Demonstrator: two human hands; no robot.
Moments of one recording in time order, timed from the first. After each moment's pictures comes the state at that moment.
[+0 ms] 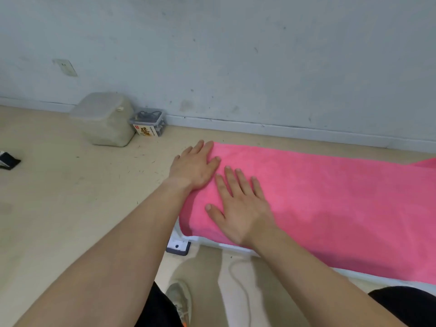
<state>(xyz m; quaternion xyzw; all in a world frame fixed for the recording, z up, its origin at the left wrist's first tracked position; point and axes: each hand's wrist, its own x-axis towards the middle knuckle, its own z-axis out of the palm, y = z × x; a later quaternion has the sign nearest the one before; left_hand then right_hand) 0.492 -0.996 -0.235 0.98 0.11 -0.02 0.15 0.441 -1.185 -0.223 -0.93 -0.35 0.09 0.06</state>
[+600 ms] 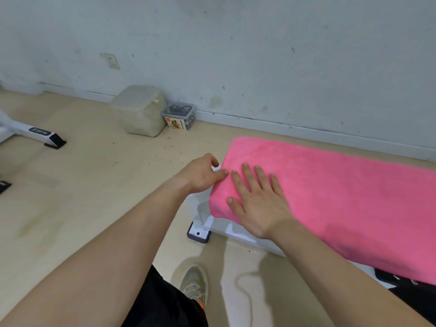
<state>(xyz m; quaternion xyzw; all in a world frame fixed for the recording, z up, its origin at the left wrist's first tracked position) 0.410 -0.971 -0.212 0.92 0.19 -0.08 0.32 0.418 -1.169 -0.223 -0.92 -0.38 0.08 0.02</state>
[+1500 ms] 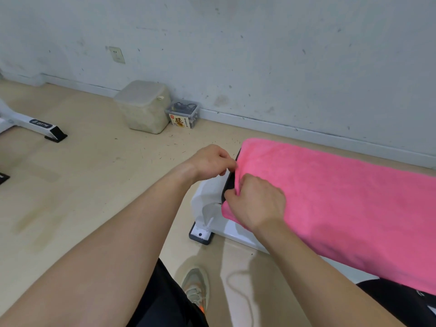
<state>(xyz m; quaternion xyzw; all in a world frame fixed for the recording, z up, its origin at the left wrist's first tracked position) 0.415 -0.964 -0.178 0.88 0.18 -0.09 0.42 0.406 -1.120 -0.207 -0.96 -0.23 0.04 0.17</state>
